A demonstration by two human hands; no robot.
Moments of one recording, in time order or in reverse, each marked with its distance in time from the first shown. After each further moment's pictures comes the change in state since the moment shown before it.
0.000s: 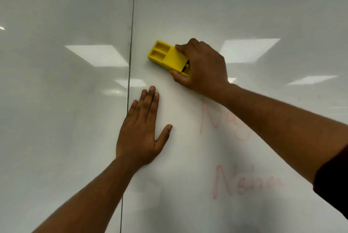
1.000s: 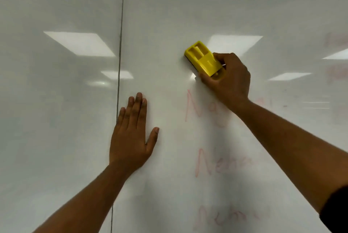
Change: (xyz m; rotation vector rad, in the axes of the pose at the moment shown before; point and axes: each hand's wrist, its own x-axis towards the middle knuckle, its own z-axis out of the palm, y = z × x) left_hand -0.044 0.018 0.004 -0.070 -0.022 -0.072; right_hand -0.076 0.040 -0.048 0.157 0.116 0.490
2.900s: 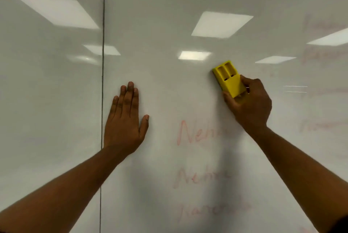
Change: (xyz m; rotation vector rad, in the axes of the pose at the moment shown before) left_hand -0.038 0.028 0.004 -0.007 -0.095 -0.054; right_hand -0.111 0.080 -0.077 -0.216 0.018 0.135
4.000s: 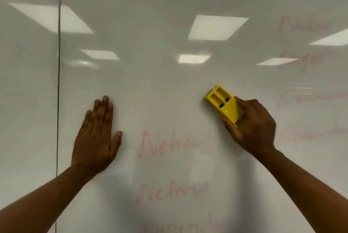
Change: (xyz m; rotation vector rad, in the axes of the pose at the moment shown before) left_hand -0.001 0.038 0.012 0.037 0.018 0.057; right_hand 0.005 0.125 -0.038 -0.082 -0.006 -0.332
